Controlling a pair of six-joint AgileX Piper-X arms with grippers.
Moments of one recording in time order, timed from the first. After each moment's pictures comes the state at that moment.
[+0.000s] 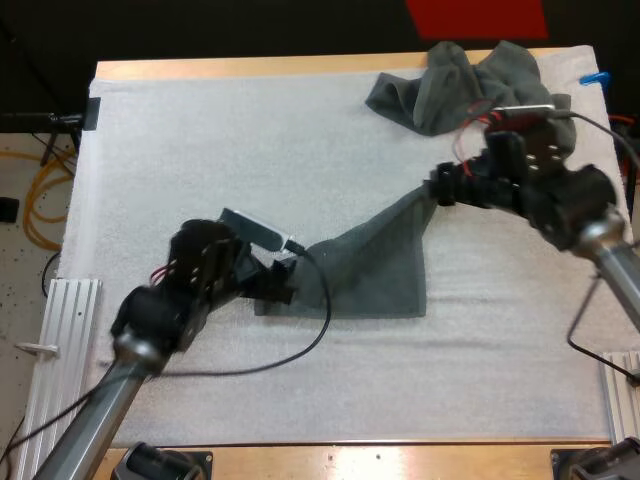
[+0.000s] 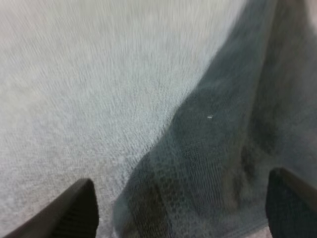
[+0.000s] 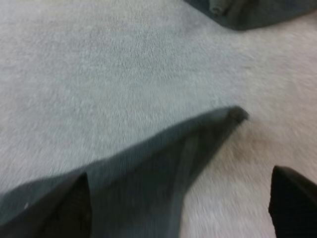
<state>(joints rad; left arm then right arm) -0.37 1.00 -0.75 0.65 0.13 -1.75 0.41 1.39 -1.25 0.83 0.00 -1.59</state>
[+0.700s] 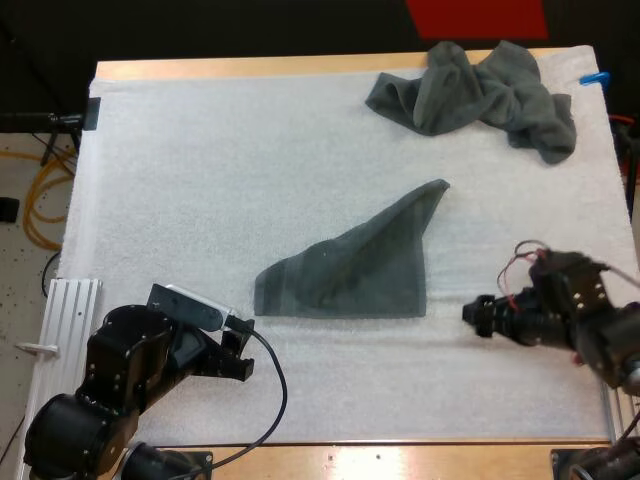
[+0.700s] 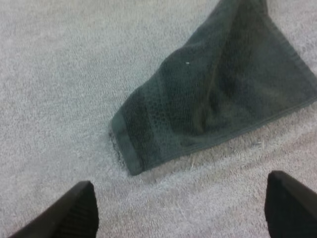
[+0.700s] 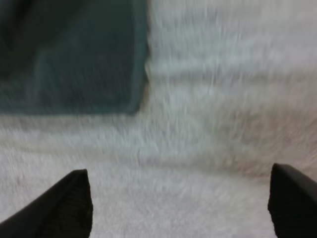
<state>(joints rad) -0.37 0.54 -0.75 1.06 0.12 -1.85 0.41 0.95 -0.61 0.83 -0.22 -1.34</state>
